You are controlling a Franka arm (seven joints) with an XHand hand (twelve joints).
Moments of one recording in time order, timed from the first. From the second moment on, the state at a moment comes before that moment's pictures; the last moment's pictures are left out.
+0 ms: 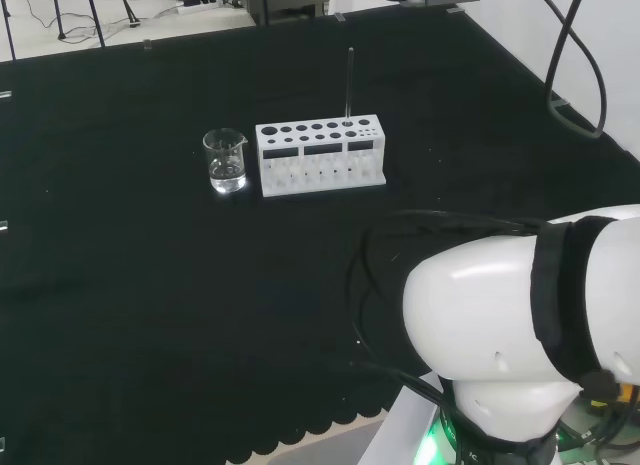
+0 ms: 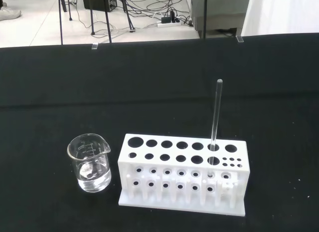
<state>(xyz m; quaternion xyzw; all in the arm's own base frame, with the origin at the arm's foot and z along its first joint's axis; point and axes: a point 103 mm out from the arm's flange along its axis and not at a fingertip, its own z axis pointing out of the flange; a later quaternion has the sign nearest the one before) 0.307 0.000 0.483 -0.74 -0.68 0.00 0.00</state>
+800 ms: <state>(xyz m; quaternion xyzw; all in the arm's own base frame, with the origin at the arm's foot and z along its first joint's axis) 0.315 -0.010 0.478 -0.74 -0.67 0.01 0.00</state>
